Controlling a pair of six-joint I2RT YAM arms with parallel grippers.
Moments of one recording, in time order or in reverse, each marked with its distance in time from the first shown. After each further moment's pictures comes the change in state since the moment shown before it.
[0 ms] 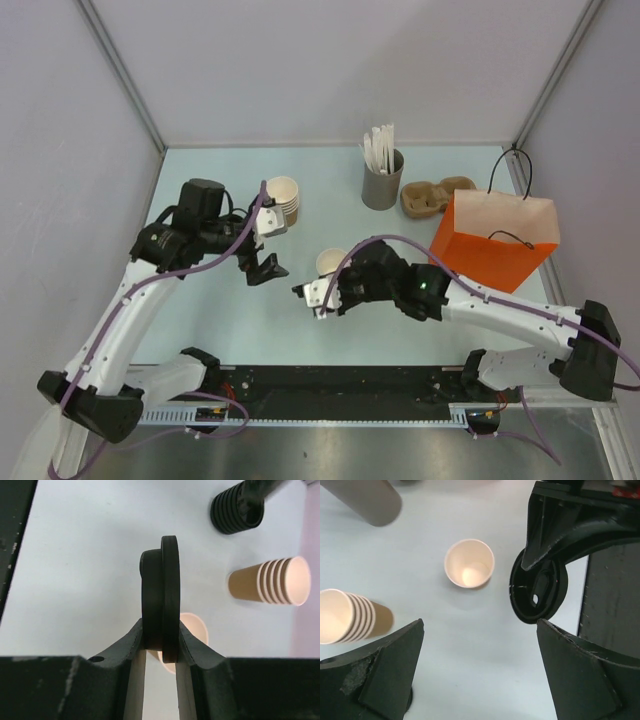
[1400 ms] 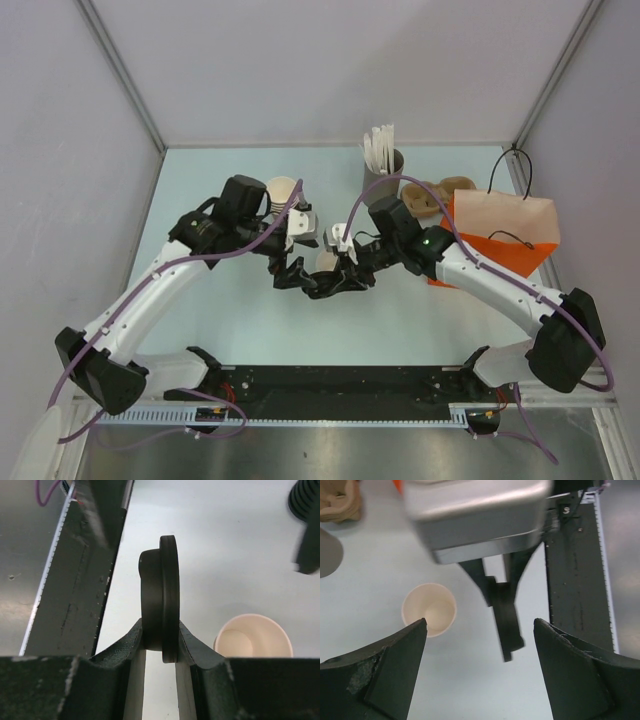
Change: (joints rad) left arm -0.172 0.133 0.010 0.132 0.094 -0.069; right arm -0.349 0.123 0.110 -0.161 -0.650 0.284
